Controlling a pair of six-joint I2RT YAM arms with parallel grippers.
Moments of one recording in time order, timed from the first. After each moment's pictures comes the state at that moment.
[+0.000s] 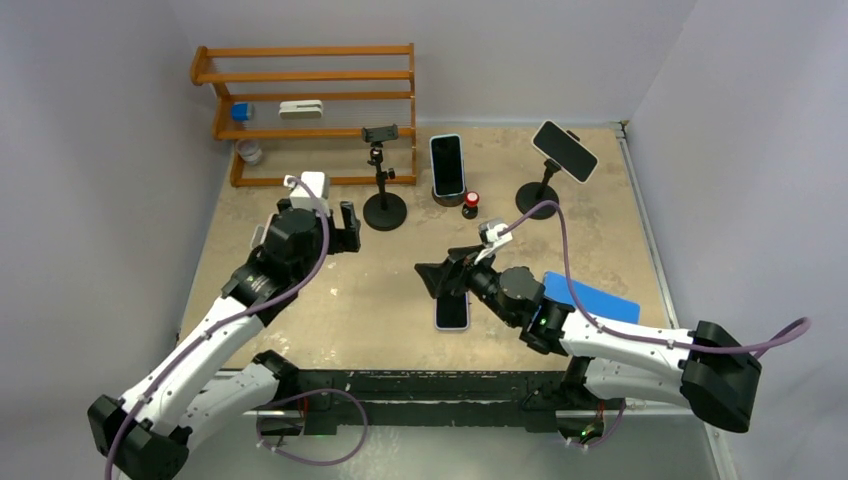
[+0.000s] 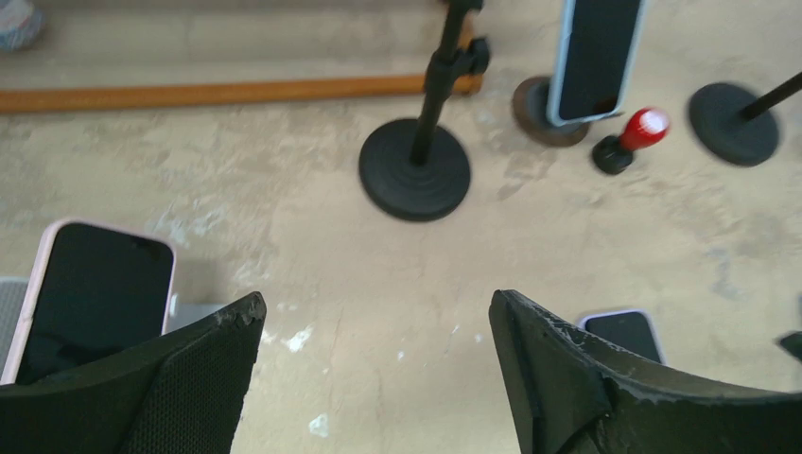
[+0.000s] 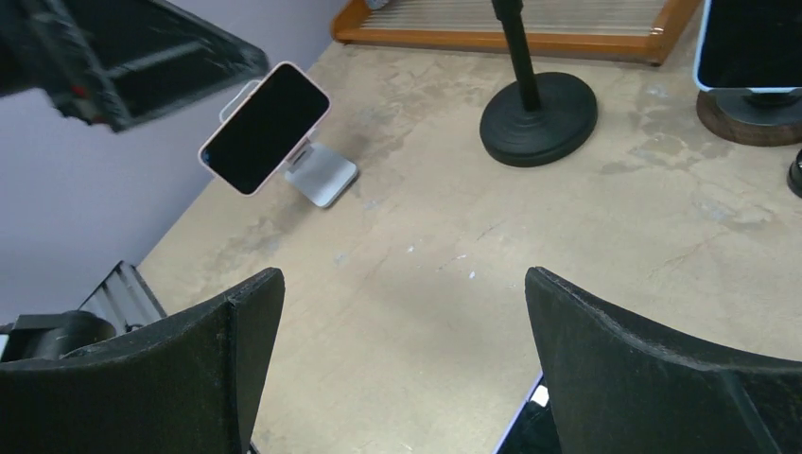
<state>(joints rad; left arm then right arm) -0.54 0.83 0.80 -0.30 -0.33 -0.28 1.02 1.05 0.44 0.54 0.31 0.47</state>
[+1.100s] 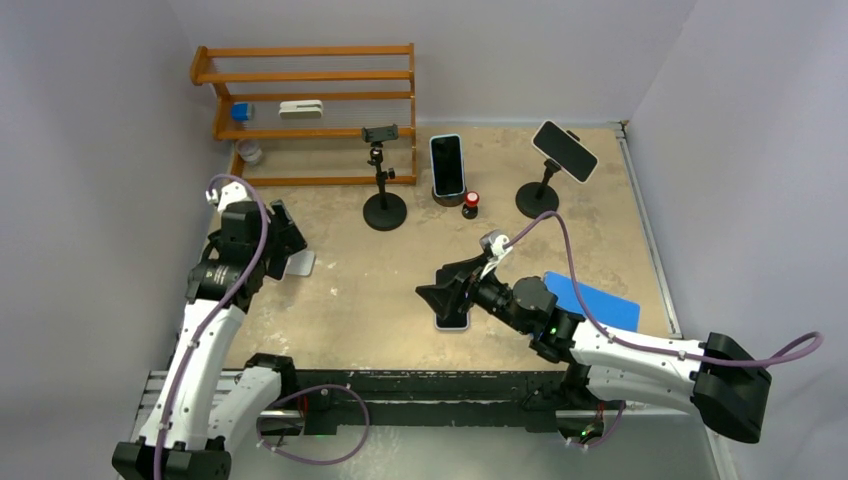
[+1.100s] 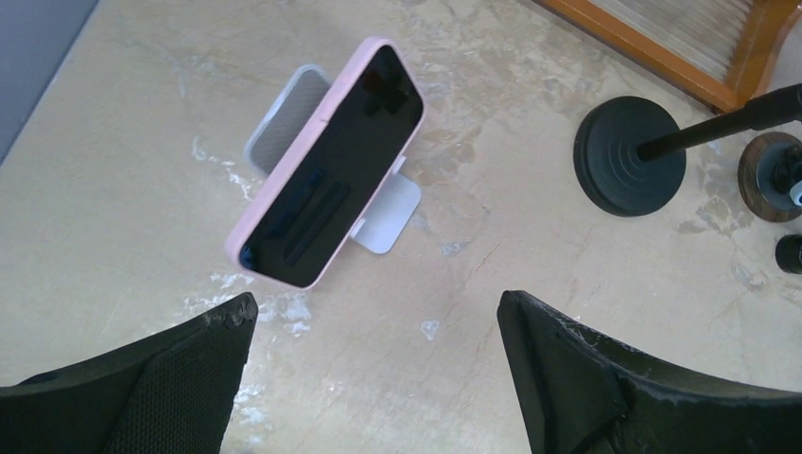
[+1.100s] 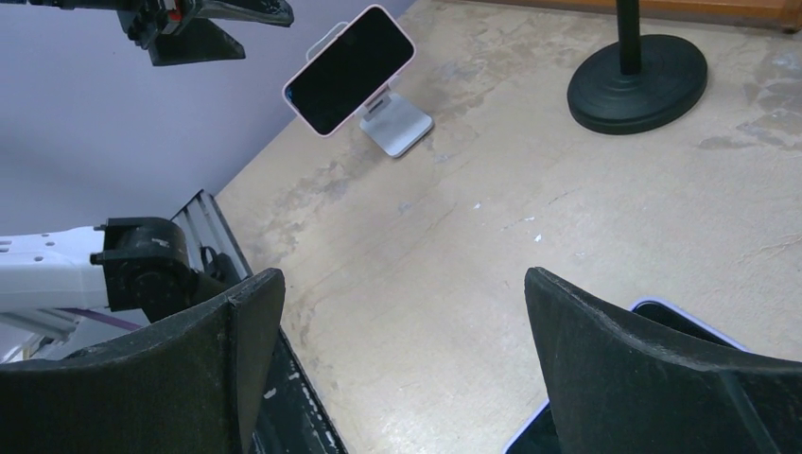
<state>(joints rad) -0.12 0.85 0.92 -0.78 -0.31 -0.52 1.02 0.95 0.35 0.58 0.10 0.49</state>
